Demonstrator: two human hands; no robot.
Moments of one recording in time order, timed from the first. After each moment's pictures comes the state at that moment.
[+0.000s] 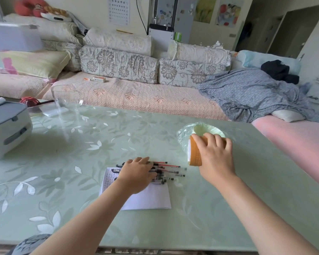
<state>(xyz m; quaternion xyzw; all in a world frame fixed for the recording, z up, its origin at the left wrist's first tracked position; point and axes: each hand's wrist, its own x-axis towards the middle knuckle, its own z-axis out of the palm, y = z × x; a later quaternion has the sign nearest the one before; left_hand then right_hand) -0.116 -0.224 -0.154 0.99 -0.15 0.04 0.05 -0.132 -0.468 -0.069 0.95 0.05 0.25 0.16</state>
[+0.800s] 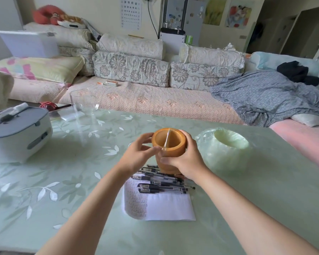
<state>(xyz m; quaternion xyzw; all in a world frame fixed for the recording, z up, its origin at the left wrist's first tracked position) -0.110 -0.167 -0.083 0.76 -0.09 0.05 0.64 -0.098 -0.350 -0.086 0.82 0.13 0.11 -0.54</state>
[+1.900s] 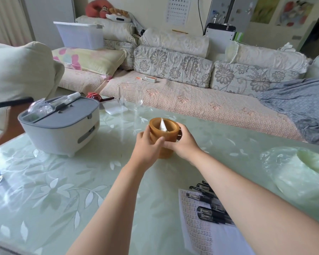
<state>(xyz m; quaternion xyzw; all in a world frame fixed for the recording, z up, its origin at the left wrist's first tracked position) -0.046 -0.024 -0.129 0.80 0.08 0.18 0.57 0.033 -0.160 -0.125 0.82 0.18 -0.03 -0.55</state>
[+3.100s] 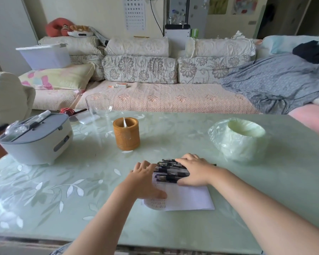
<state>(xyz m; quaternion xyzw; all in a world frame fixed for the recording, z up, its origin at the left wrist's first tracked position) -0.147 -0.133 -0.138 0.99 -0.08 -0.07 0.11 -0.092 -0.352 -0.125 0.96 0.24 -0.12 -0.06</state>
